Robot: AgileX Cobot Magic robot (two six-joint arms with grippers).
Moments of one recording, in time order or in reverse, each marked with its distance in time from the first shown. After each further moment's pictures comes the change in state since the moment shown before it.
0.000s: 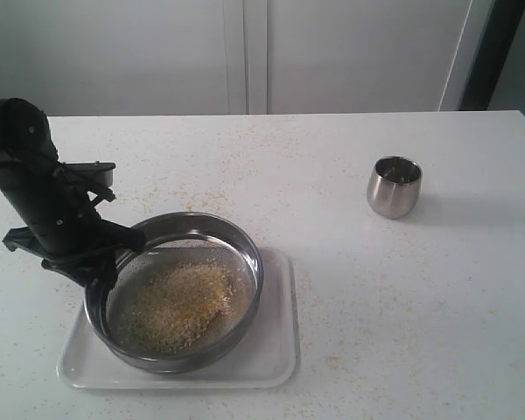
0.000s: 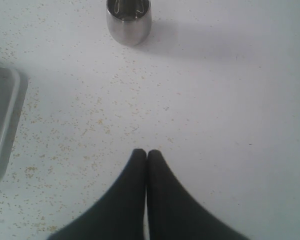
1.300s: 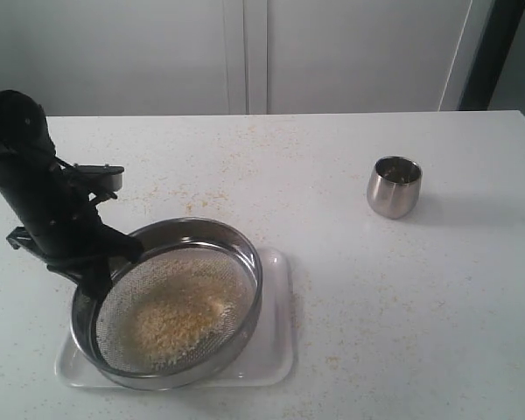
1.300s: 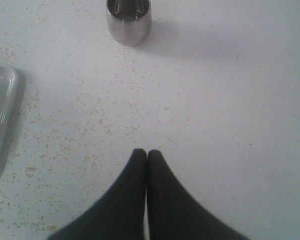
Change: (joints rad) left arm -0.001 -0.028 -0.003 -0.046 0.096 0.163; right arm 0.000 0.000 0.000 0.000 0.000 0.000
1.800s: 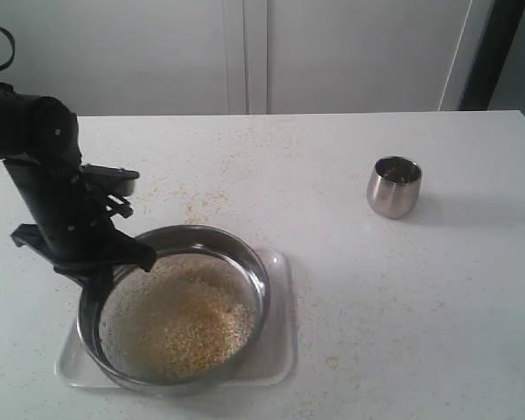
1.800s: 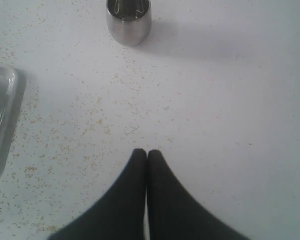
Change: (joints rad) left arm -0.088 -0.011 -0.003 0.165 -0.009 -0.233; right arm 0.000 0.000 0.000 0.000 0.000 0.000
